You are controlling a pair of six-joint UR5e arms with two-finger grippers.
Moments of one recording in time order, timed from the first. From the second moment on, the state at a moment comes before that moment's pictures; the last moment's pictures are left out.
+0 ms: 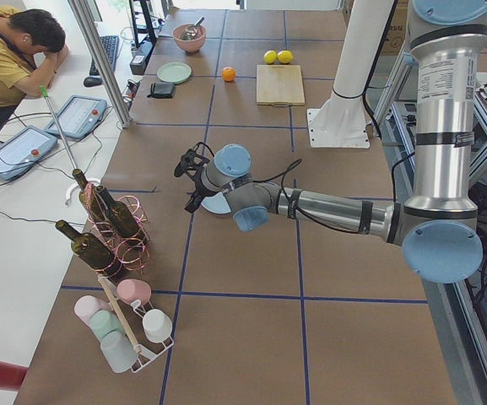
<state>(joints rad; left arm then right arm) -1.05 -1.52 -1.72 -2.55 -2.02 -0.82 1.56 -1.72 1.71 -1.07 2.44 0.14</state>
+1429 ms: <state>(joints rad) -0.72 -1.55 -1.58 -2.56 -1.68 -1.12 1.56 -1.73 1.71 -1.07 2.43 0.14</state>
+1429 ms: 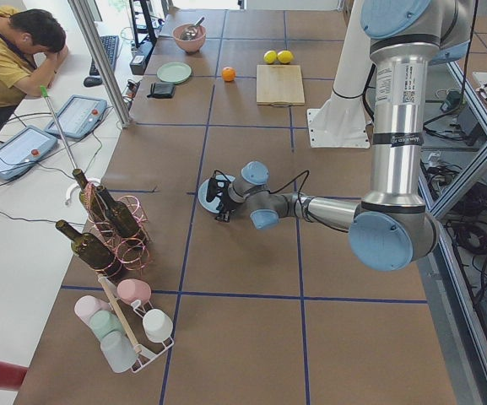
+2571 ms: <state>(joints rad) -0.68 -1.95 -1.62 -2.35 -1.64 -1.25 1.56 -1.73 1.72 -1.07 2.44 0.14</state>
